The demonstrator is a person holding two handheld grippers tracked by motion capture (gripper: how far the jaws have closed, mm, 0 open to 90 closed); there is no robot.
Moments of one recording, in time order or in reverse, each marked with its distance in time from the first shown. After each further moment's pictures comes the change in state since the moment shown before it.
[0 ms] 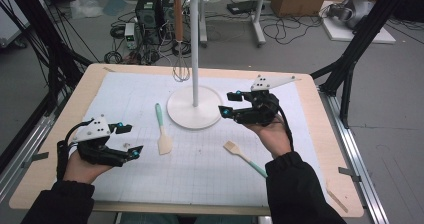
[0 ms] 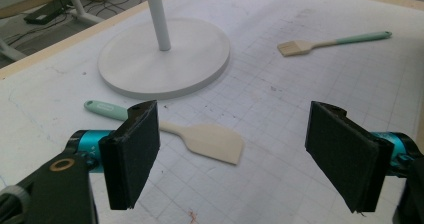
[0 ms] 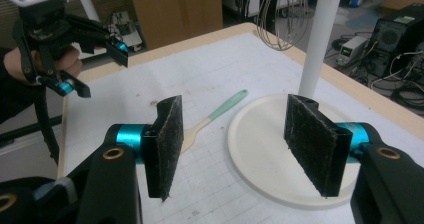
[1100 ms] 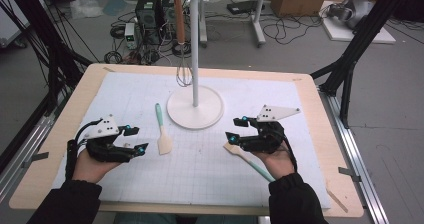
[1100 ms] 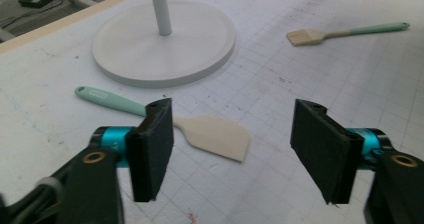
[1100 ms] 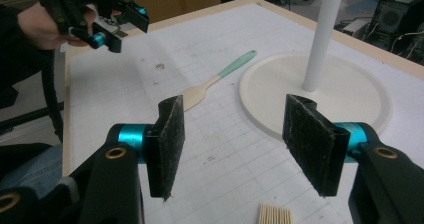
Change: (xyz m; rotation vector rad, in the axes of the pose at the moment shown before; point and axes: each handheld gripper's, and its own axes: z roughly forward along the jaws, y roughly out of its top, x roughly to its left) left arm 0.006 -0.008 0.022 0.040 0.004 -0.028; right arm 0.022 -0.065 -0.013 0.018 -0.016 0.014
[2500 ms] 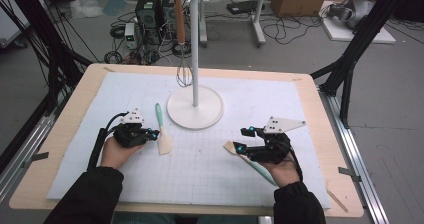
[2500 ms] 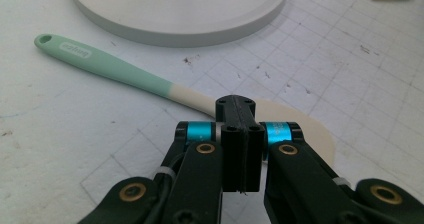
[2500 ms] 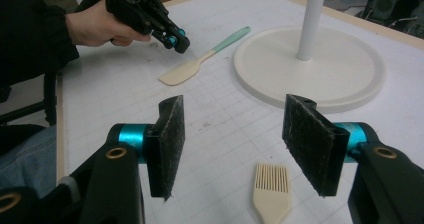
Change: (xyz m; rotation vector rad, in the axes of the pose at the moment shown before) left arm 0.041 -0.023 0.082 0.154 -0.016 -0.091; right arm -0.002 -0.034 -0.011 0.018 -0.019 0.021
